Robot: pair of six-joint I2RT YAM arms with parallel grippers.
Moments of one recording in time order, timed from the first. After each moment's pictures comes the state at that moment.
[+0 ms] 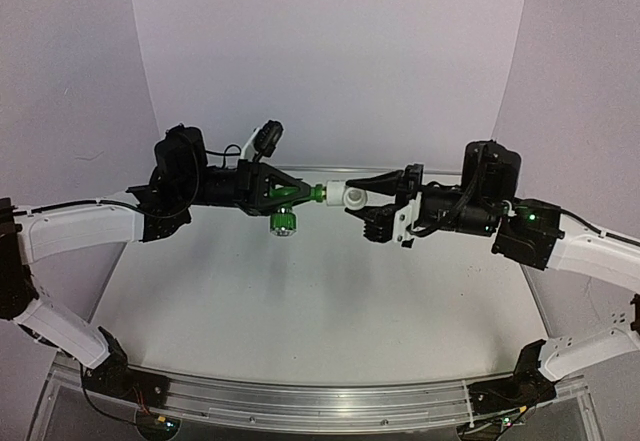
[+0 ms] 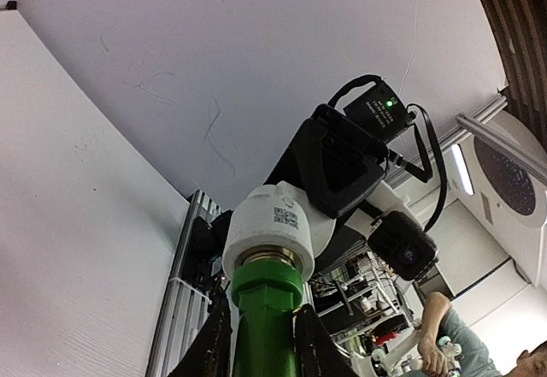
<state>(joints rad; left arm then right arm) -0.76 1.41 1.01 0.47 0.93 -0.96 0.96 1.17 1.03 0.05 -0.27 -1.27</state>
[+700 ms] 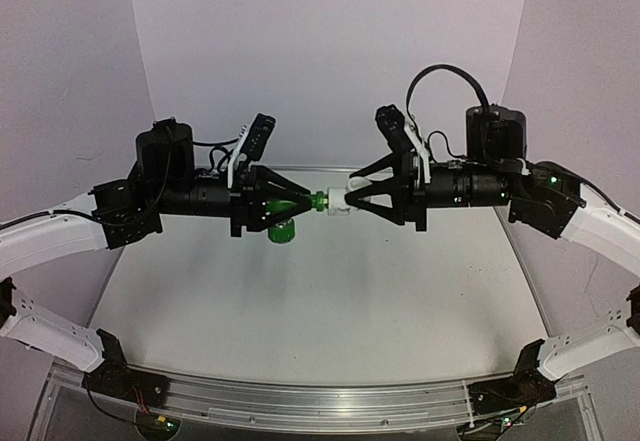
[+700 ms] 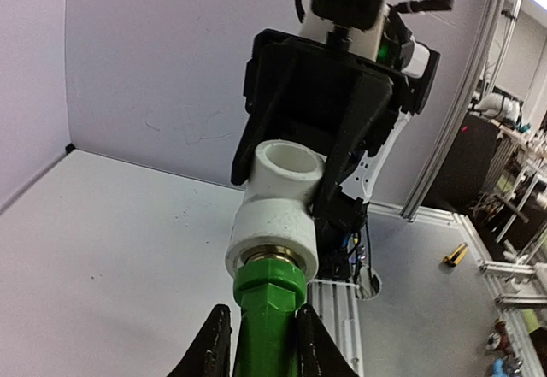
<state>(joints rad) -0.94 1.23 1.08 0.06 0.61 -0.16 0.95 1.22 1.29 -0.31 -0.39 -0.19</state>
